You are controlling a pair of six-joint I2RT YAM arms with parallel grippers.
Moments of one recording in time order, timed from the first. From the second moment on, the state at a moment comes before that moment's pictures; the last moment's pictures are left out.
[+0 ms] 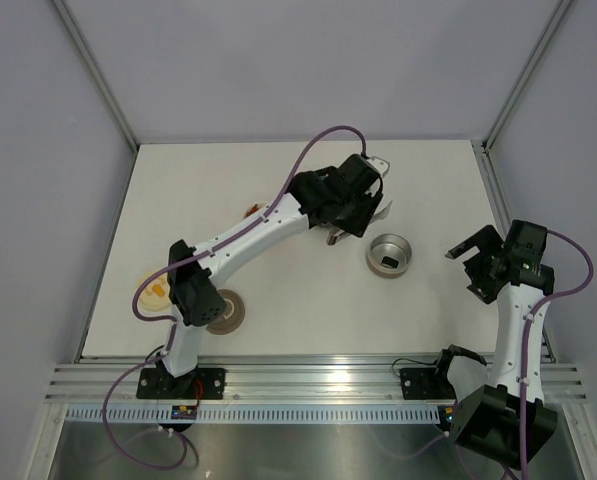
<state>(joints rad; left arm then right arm) -0.97 2.02 2.12 -0.97 -0.13 -0.30 -0.40 0.92 0.85 -0.88 -0.17 0.63</state>
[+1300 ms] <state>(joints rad) -0.67 2.23 2.21 -0.92 0.05 -0.25 -0.40 0.92 0.85 -0.88 -0.23 0.61</state>
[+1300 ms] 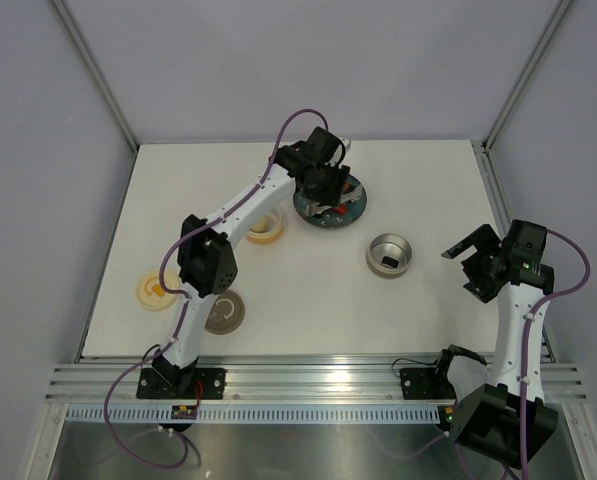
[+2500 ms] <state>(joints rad) -0.66 2.21 2.16 -0.89 0.08 -0.25 -0.40 0.92 0.85 -0.88 -0.23 0.61</state>
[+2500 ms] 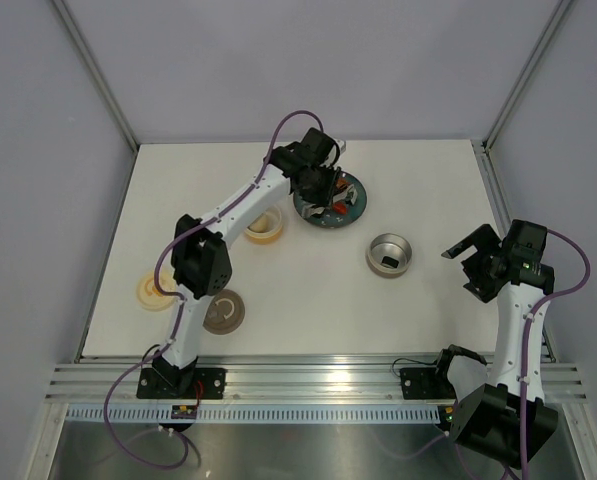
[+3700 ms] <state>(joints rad) -1.02 1.95 1.94 -0.93 -0.06 0.19 -0.40 0.89 0.85 -0.88 -0.26 0.60</state>
